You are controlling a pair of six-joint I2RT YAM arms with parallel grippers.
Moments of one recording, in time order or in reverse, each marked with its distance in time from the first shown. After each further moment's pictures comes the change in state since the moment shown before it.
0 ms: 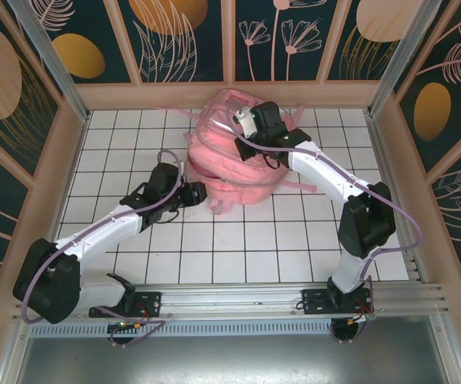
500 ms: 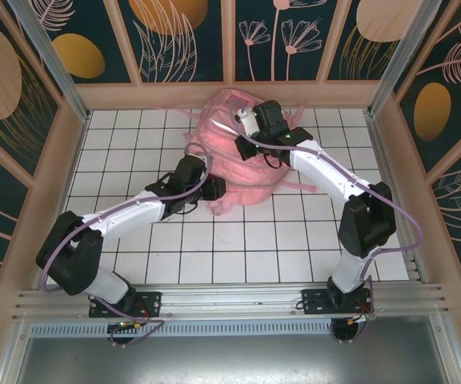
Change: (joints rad) left arm -0.111 0.214 0.158 0.024 -0.079 0.059; right arm -0.016 0.000 0.009 -0.019 -0.048 0.039
